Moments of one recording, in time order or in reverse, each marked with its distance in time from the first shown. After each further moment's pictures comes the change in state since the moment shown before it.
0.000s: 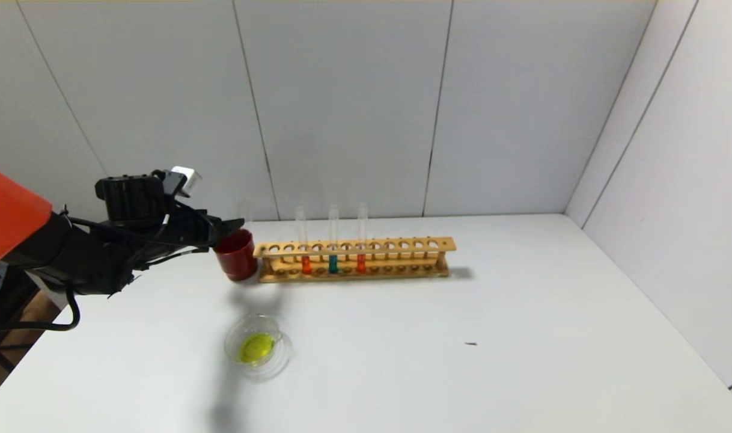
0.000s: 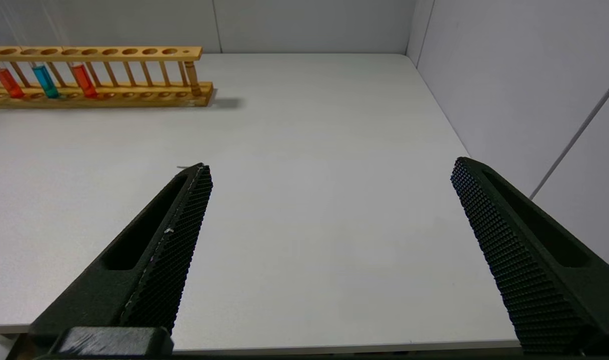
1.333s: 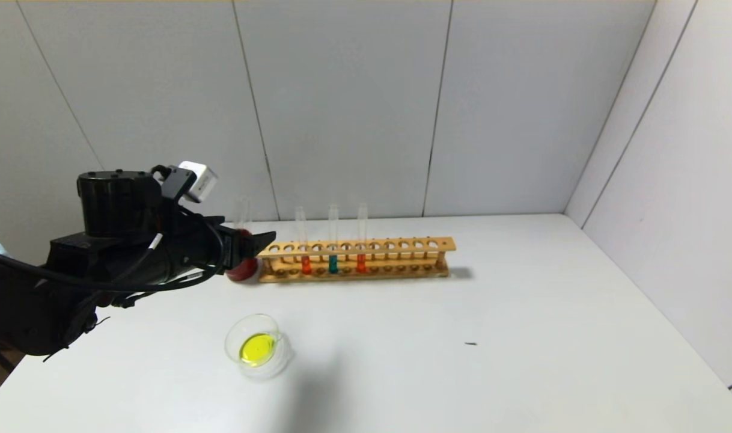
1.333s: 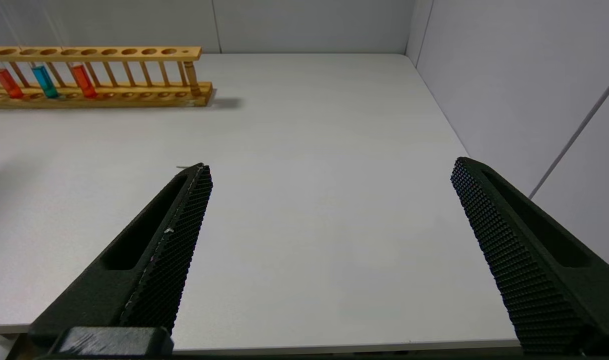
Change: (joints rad) left arm -0.261 -0.371 0.294 0.086 0.140 -0.085; right arm 0.000 0.000 0.000 0.000 0.000 -0.001
